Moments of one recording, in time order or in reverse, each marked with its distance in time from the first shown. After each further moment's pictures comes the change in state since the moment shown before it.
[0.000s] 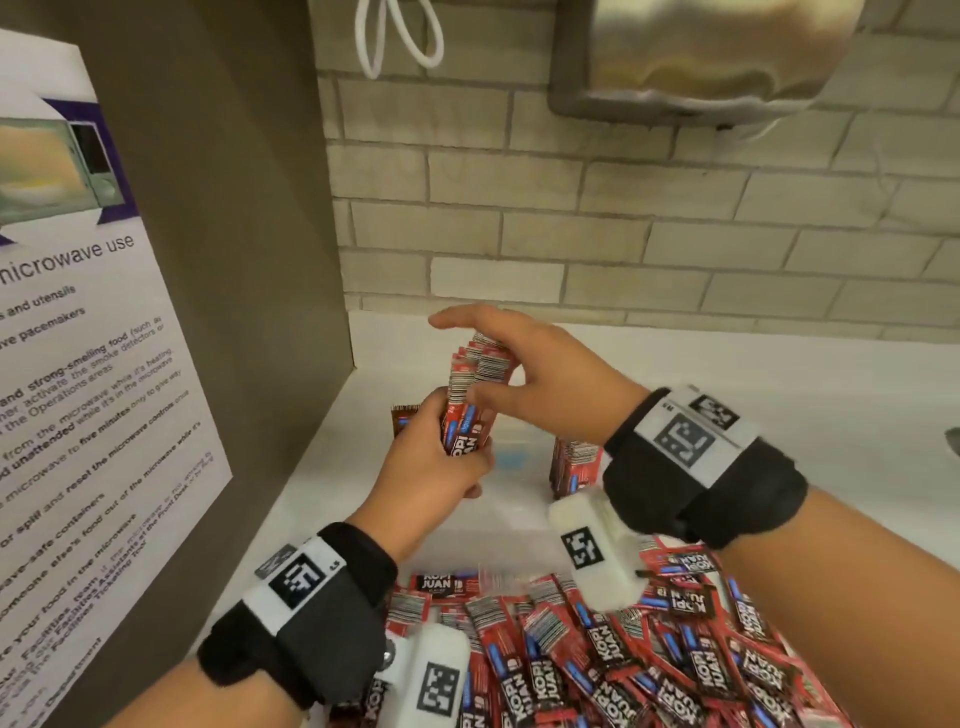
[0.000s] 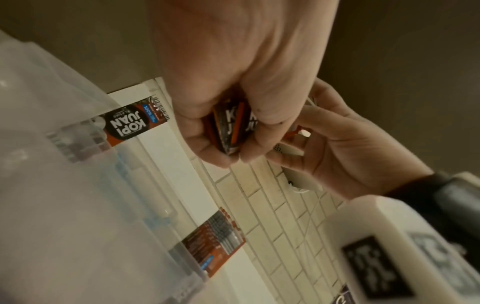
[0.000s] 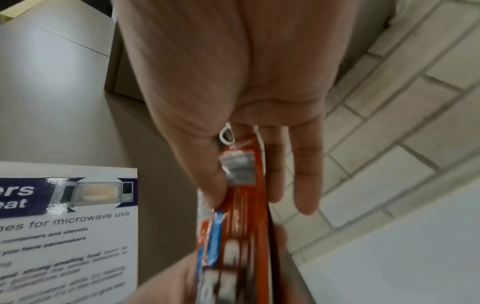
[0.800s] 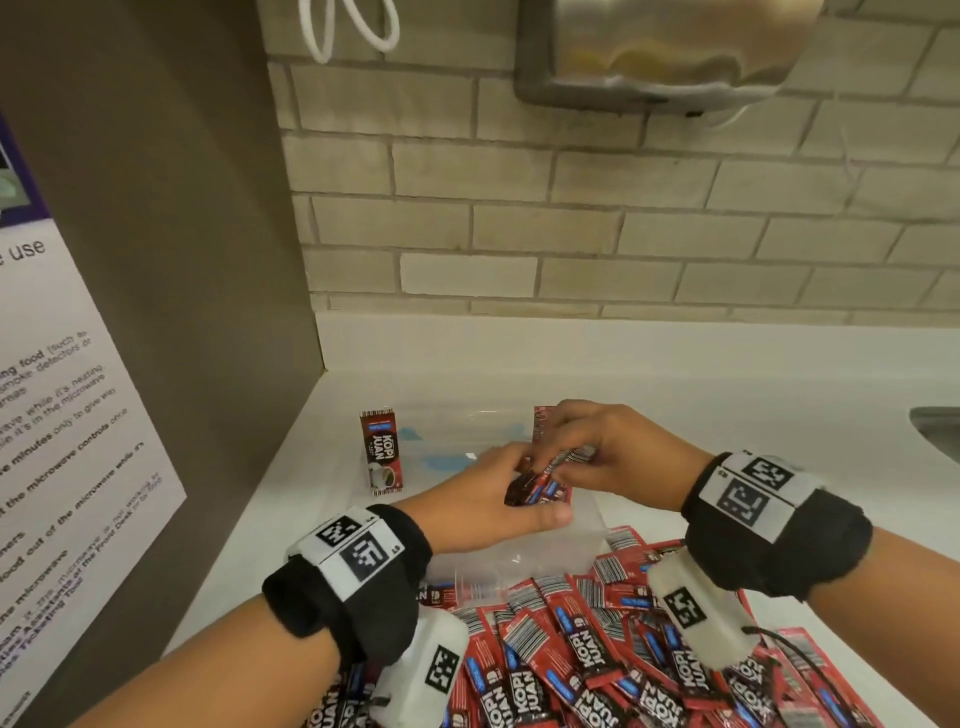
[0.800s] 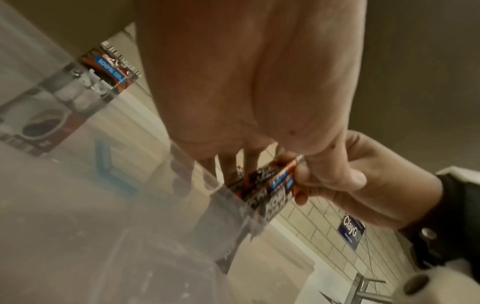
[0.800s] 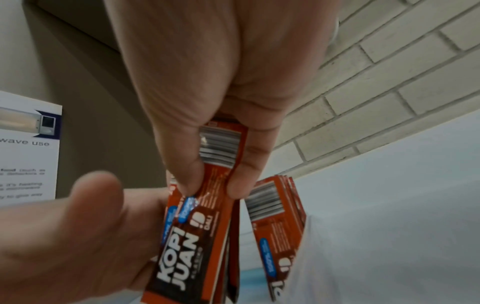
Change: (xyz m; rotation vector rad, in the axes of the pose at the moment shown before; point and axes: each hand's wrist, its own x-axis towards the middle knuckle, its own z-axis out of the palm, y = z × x) left_hand 0.025 -0.016 0.039 0.479 -0.642 -0.020; right_hand -0.072 0.085 0.000 -0.029 -0.196 0.124
